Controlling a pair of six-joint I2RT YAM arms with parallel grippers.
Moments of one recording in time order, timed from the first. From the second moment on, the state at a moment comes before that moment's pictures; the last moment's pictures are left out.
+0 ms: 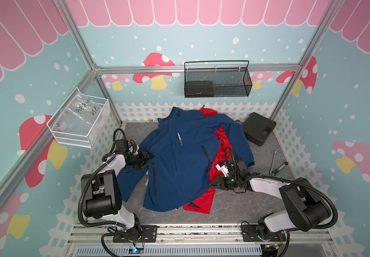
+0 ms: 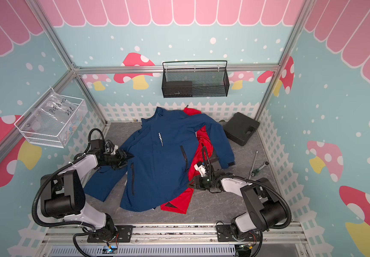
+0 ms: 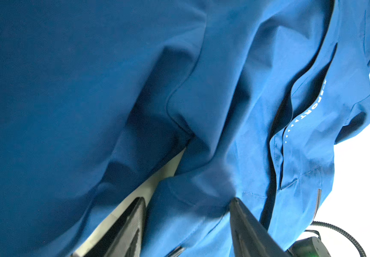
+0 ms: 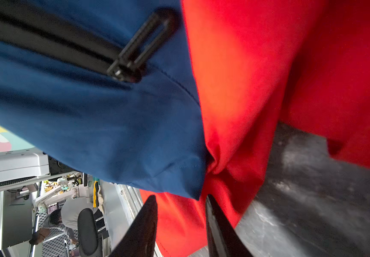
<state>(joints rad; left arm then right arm) 0.24 1.60 0.96 -0.48 0.71 -0.53 0.41 1.48 0.53 0.00 -0.80 0.53</state>
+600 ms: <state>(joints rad) 0.24 1.61 0.96 -0.48 0.72 -0.53 0.43 1.50 0.47 0.15 -0.76 0.61</state>
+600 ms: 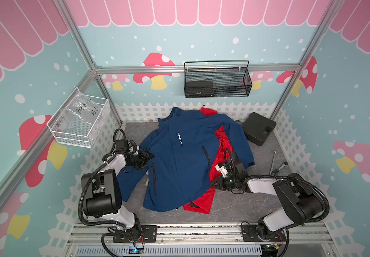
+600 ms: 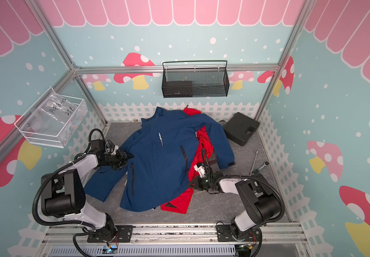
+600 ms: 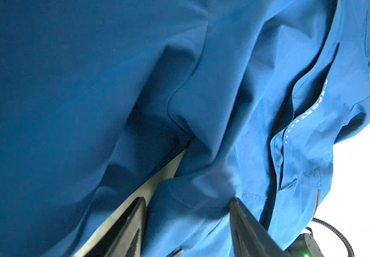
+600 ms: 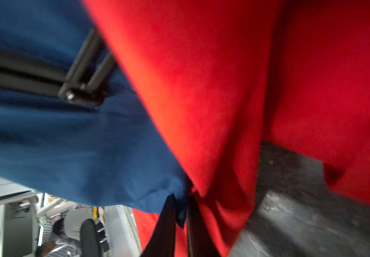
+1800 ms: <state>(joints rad) 0.07 1.53 0.87 -0.35 0.62 -0.72 0.44 0.85 0.46 -0.59 -0.32 0.67</state>
